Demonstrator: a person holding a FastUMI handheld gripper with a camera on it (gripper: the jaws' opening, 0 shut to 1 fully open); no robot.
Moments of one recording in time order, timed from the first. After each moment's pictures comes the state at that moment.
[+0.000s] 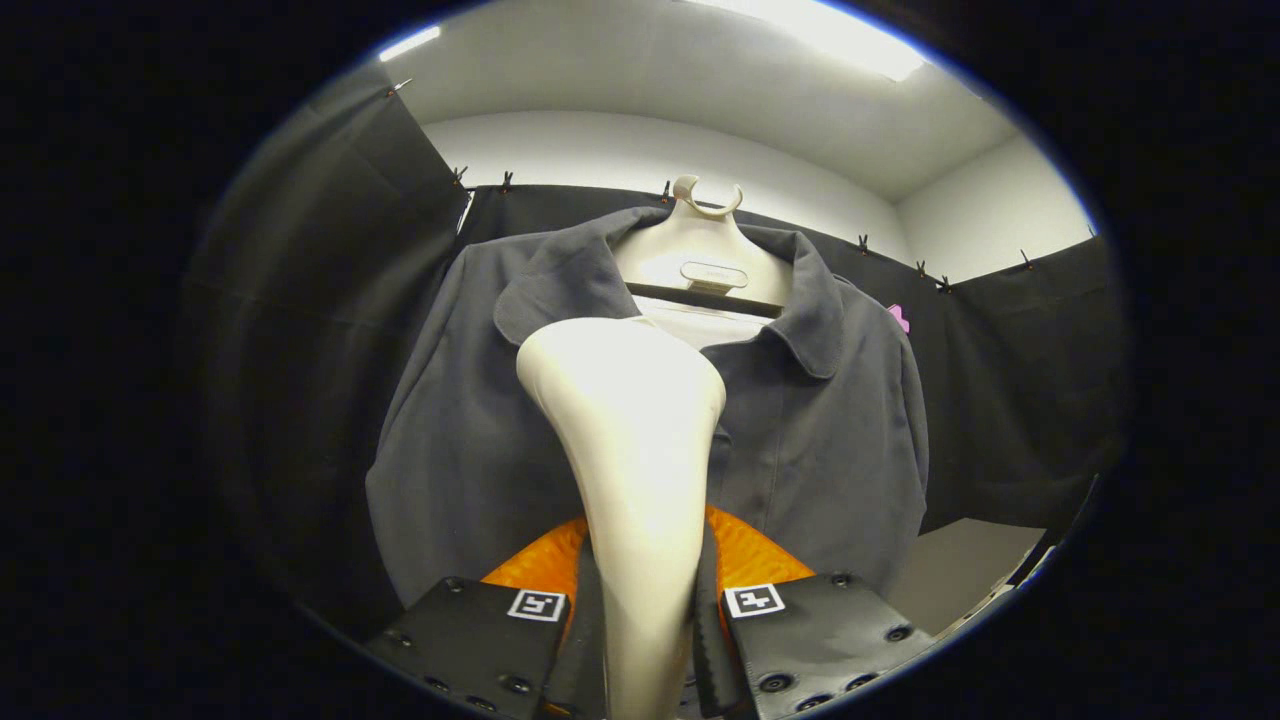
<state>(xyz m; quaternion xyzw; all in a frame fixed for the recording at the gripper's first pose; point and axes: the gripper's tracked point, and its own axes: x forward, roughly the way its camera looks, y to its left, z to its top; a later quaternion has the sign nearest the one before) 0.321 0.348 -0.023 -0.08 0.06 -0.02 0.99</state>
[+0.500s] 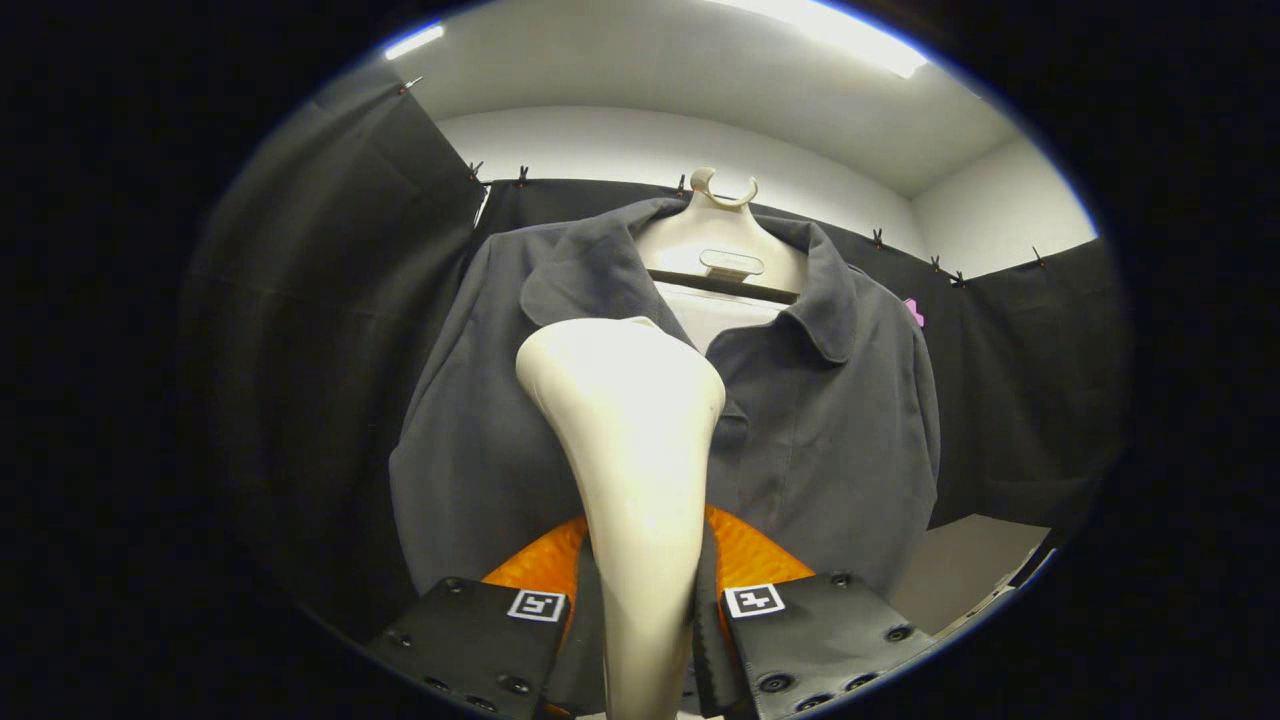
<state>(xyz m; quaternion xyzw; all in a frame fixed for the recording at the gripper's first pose) 0.304 0.360 -0.036 -0.08 0.08 0.01 0.99</state>
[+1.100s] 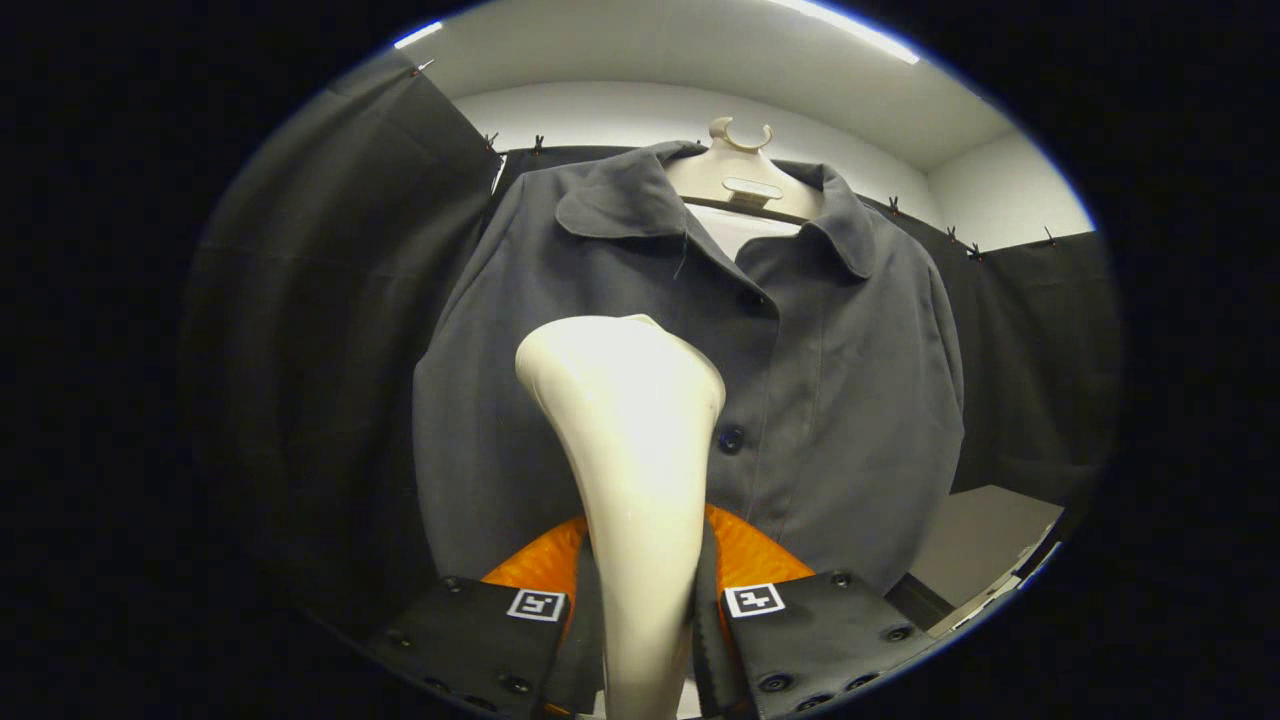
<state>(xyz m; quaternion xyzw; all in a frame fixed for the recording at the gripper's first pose) 0.274 0.364 -0.093 -0.07 0.14 0.03 0.99</state>
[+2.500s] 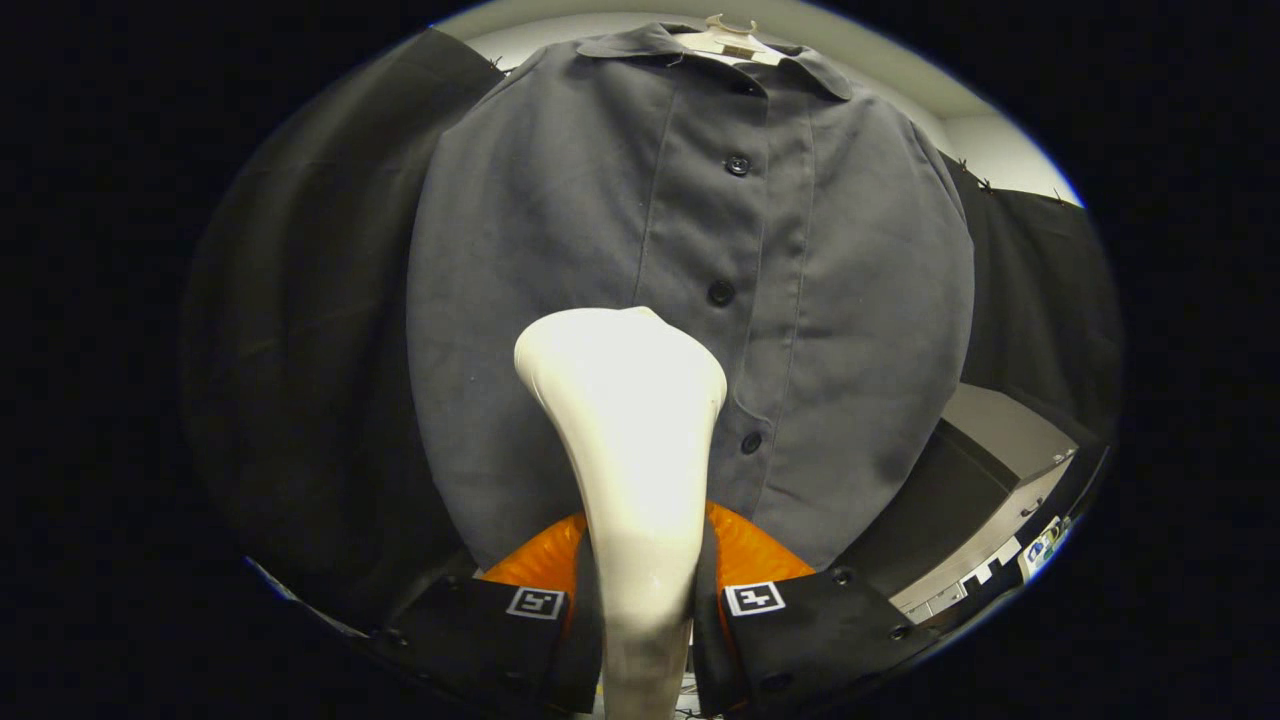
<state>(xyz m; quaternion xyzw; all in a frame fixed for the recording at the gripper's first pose) 0.179 0.340 -0.249 -0.07 0.29 0.02 0.95</state>
